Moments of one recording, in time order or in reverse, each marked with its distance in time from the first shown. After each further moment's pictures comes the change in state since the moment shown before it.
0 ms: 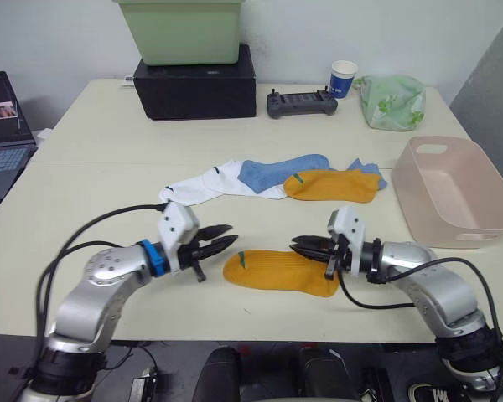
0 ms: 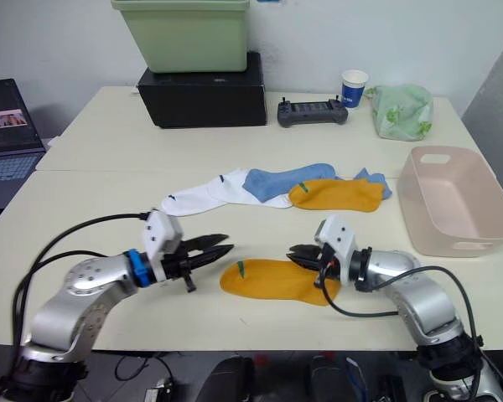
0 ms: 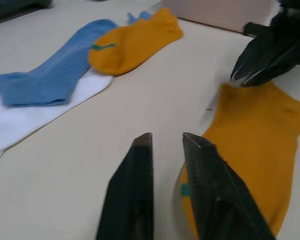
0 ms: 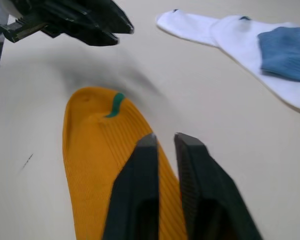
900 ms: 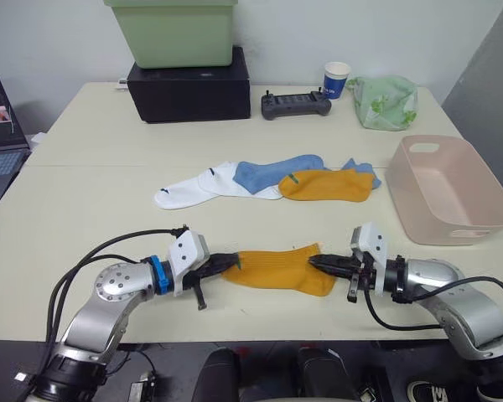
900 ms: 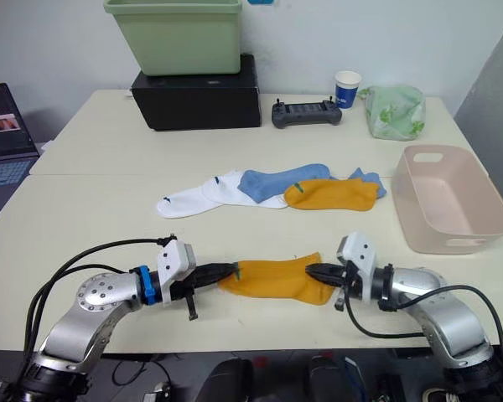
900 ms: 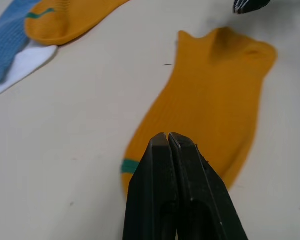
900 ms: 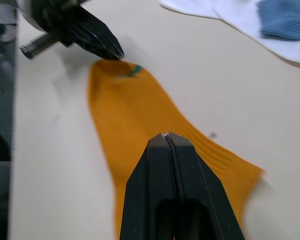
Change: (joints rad) left arm 0.116 0.057 -0.039 0.038 0.085 -0.183 -0.110; right arm 0.159 -0.109 -0.077 -0.098 0.110 0.000 0.094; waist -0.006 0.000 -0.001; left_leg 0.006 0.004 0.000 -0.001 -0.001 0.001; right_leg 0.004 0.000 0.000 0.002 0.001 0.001
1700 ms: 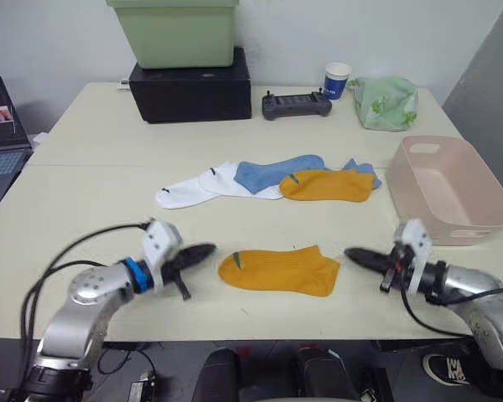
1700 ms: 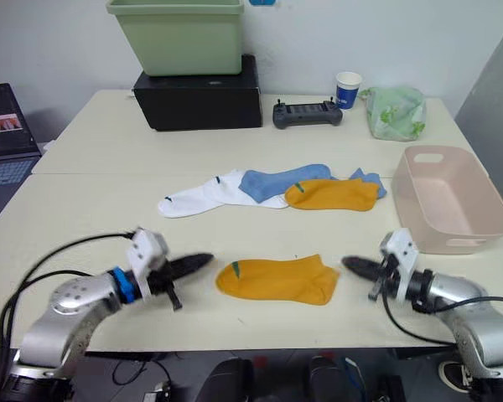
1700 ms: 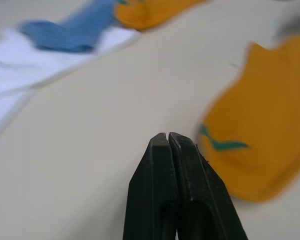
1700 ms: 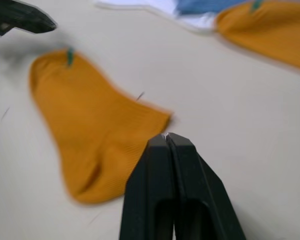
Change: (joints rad) left arm 0.022 -0.049 0.251 0.033 -0.105 0.126 0.181; right arm 0.078 0.006 -0.305 0.130 0.049 -0.061 -0.107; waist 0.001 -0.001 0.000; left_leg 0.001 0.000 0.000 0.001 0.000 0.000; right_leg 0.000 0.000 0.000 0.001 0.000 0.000
